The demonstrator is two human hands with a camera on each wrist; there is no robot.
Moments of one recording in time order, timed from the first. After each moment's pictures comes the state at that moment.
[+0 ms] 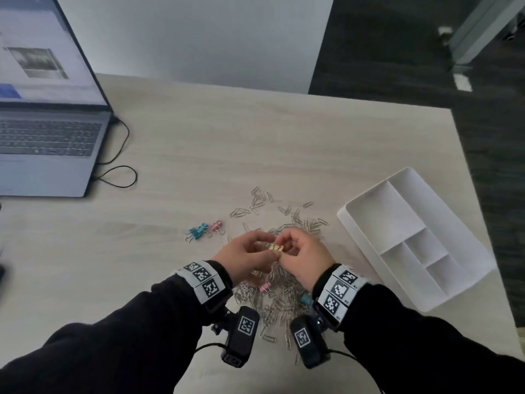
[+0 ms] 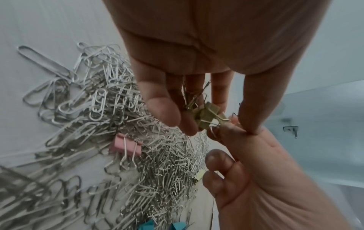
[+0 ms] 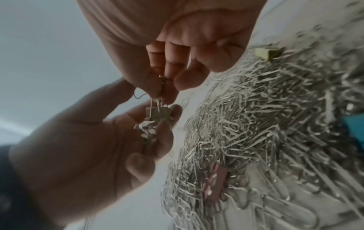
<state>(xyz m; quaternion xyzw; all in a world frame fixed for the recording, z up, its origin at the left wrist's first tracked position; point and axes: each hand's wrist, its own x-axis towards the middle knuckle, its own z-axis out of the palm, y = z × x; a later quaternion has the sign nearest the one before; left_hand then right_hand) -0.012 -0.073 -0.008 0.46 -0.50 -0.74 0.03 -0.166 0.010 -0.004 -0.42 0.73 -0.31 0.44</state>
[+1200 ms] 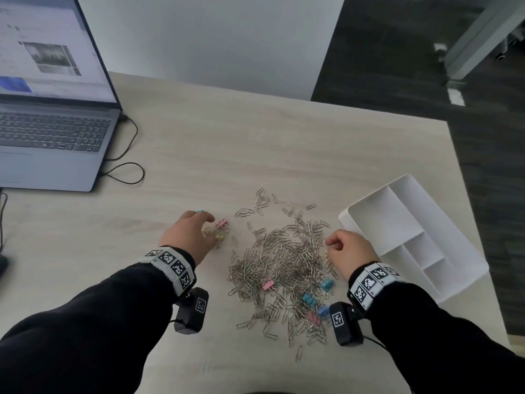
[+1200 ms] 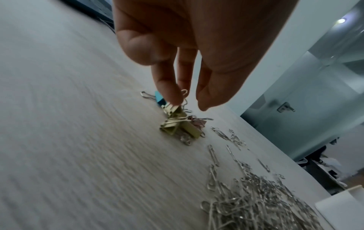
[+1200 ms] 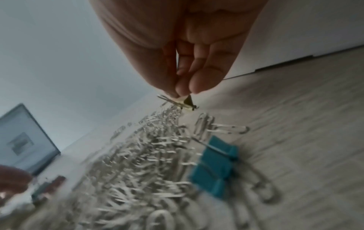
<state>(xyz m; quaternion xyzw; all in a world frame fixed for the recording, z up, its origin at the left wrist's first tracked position) 0.060 -0.134 -0.022 0.58 -0.77 -0.26 -0.03 -0.236 0.030 -0.018 -0.41 0.86 -0.10 0.29</state>
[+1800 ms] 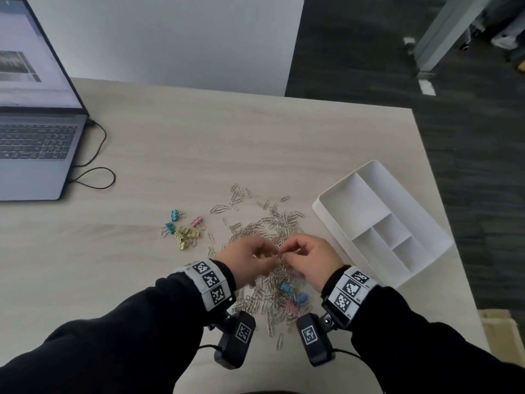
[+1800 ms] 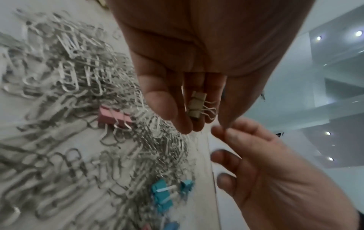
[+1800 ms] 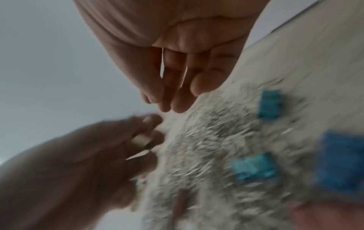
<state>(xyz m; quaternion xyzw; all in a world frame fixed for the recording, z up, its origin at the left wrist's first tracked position) -0.037 -0.041 0.004 0.40 -0.71 -0.58 -0.05 -0.194 0.059 0.009 -0.34 0.75 -0.33 0.46</state>
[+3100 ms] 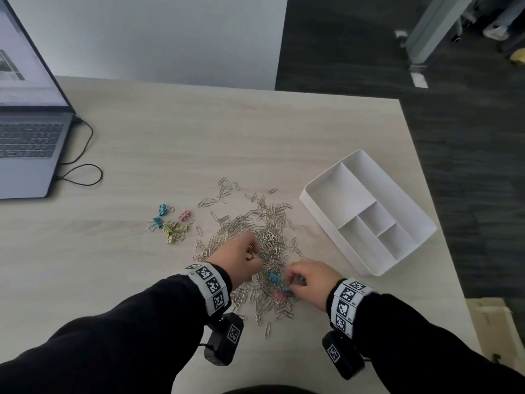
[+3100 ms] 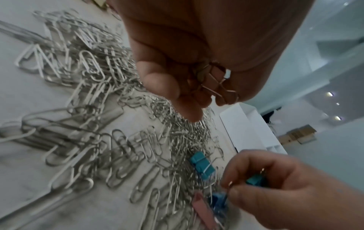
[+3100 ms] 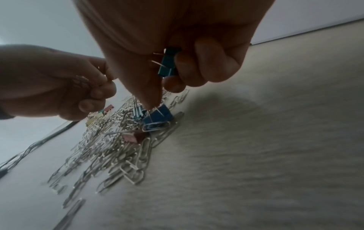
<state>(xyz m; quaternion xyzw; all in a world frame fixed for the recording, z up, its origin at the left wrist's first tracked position) -0.042 -0.020 -0.007 0.43 -0.77 -0.47 -0.09 -0.216 0.115 -0.031 -0.55 0.73 -0.06 0.41</state>
